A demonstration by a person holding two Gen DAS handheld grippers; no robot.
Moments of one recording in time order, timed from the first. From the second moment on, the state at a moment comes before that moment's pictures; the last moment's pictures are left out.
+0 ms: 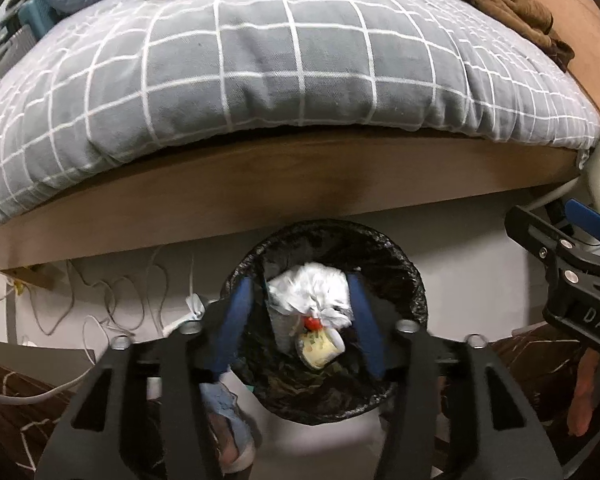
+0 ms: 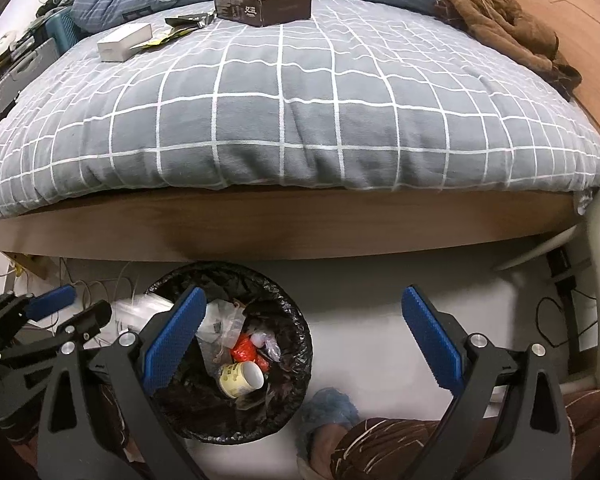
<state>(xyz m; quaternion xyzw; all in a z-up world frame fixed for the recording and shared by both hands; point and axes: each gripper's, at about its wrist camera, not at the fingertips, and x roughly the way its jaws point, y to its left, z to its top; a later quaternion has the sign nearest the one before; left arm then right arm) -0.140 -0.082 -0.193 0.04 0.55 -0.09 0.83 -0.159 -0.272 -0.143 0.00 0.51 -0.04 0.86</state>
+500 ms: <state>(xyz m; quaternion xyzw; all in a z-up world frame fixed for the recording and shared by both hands) -0.130 -0.063 -0.150 0.04 0.49 -0.05 0.87 -0.151 -0.265 -0.107 0.00 0.46 -0.03 0.89</state>
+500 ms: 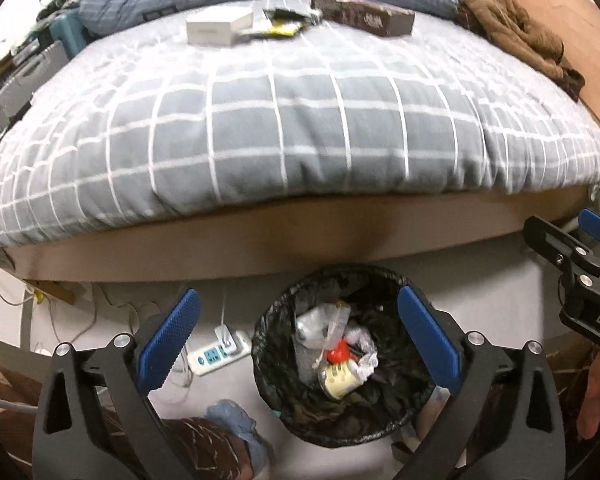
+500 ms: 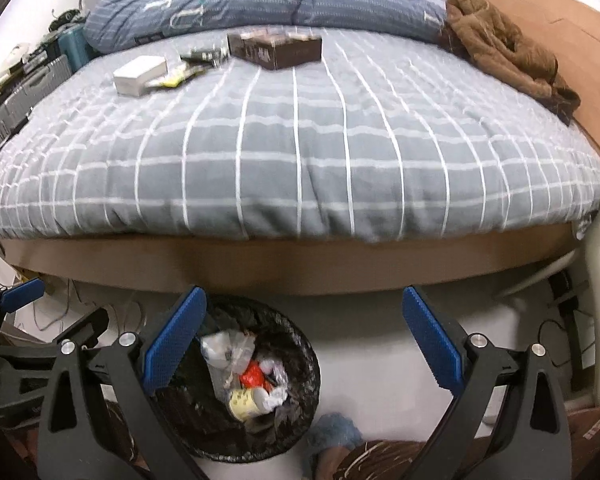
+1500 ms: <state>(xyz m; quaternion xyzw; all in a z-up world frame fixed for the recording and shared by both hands) -0.028 -0.012 -0.056 0.01 0.39 -0.02 0.92 -0.047 -0.246 -0.033 -0.02 0.36 0.02 0.93</state>
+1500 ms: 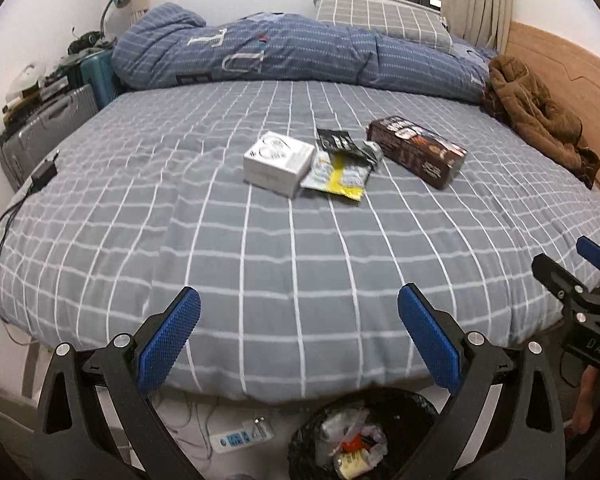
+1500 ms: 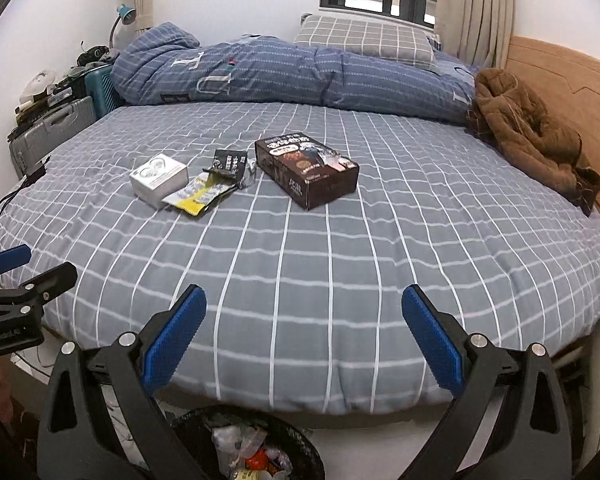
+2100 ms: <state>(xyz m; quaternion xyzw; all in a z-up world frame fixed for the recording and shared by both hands) 0.051 0.003 -0.059 0.01 0.39 -0.01 0.92 0.045 -0.245 -0.038 -0.04 0.36 0.01 0.93</state>
